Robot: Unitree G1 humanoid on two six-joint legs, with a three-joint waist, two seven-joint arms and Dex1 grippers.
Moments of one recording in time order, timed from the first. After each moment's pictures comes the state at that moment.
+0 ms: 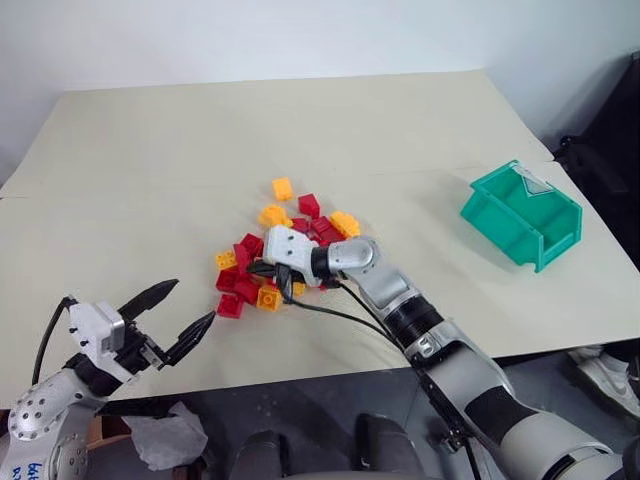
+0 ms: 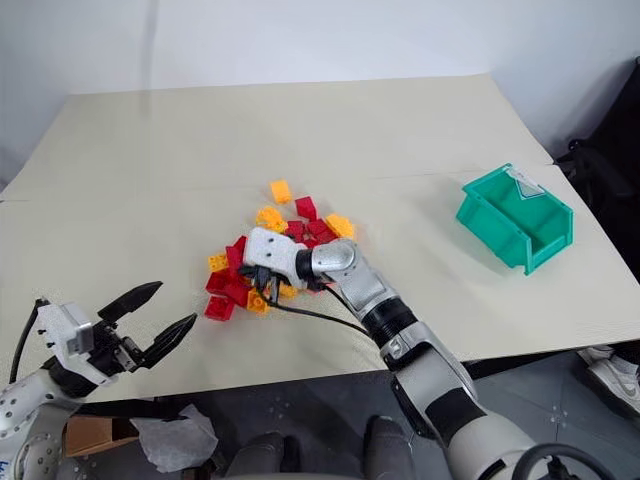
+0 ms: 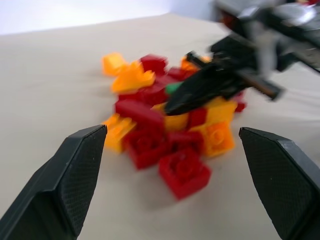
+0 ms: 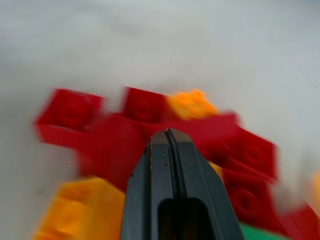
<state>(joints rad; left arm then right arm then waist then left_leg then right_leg) 0.29 0.51 0.43 -0.30 -0.58 0.04 -0.80 -0.90 -0.05 0.44 0.59 -0.06 -0.08 0.95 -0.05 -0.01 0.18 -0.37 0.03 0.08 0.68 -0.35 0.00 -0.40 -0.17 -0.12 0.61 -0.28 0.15</state>
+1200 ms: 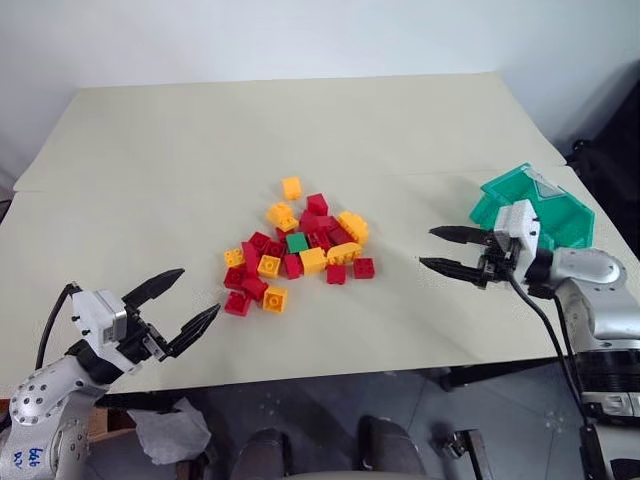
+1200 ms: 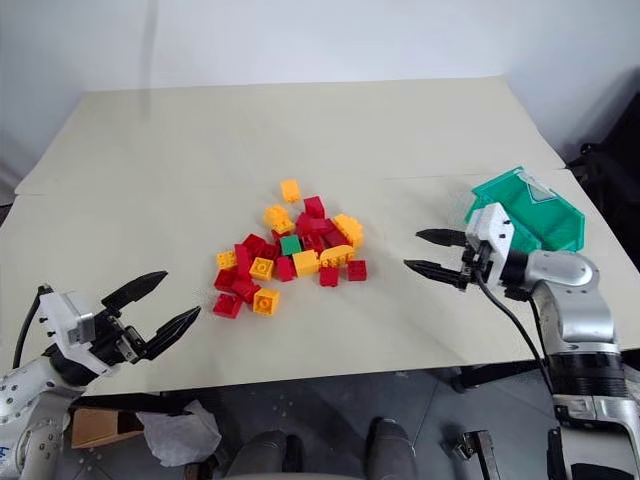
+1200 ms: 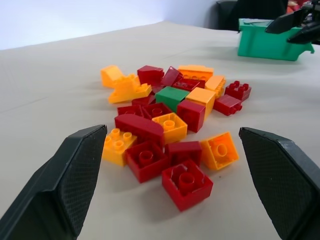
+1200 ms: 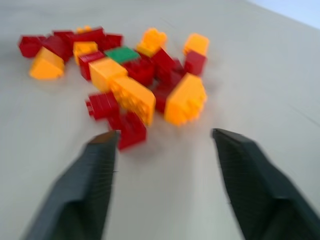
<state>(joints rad) 0.21 0.53 0.42 -0.30 -0.59 0.06 -0.84 -0.45 -0.73 -0.13 0.19 0.40 0.14 1.21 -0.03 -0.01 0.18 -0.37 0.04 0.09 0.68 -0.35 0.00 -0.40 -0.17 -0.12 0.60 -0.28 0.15</state>
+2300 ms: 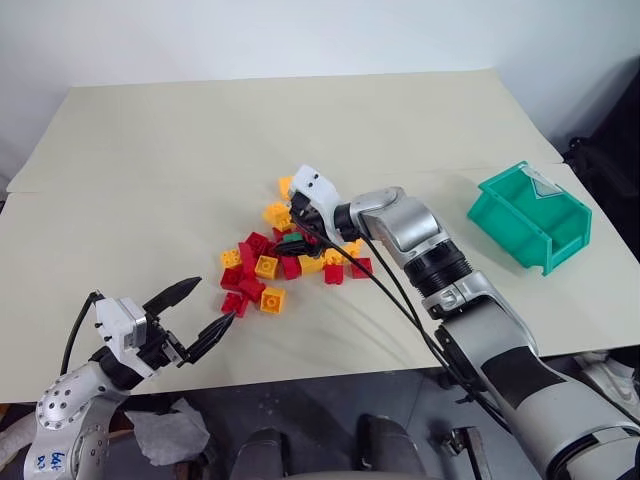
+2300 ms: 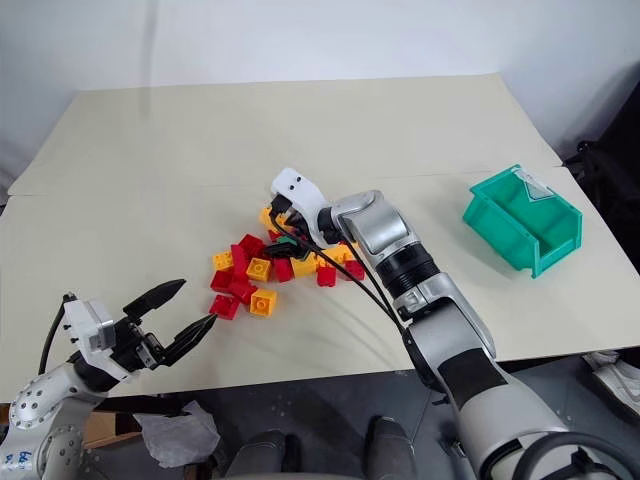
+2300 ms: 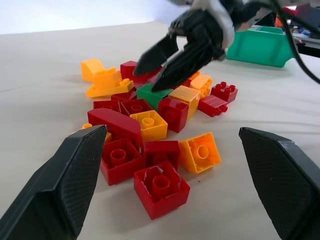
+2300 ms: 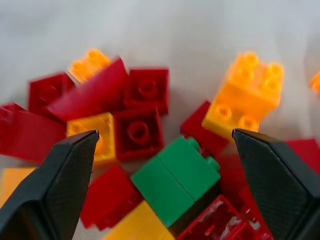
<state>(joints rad) 0.23 0.47 0.34 -0.31 -0.57 0.05 -0.80 -1.18 -0.14 0.37 0.65 0.11 0.70 0.88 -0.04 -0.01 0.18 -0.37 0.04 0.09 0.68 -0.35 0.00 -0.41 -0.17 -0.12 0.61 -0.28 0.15</state>
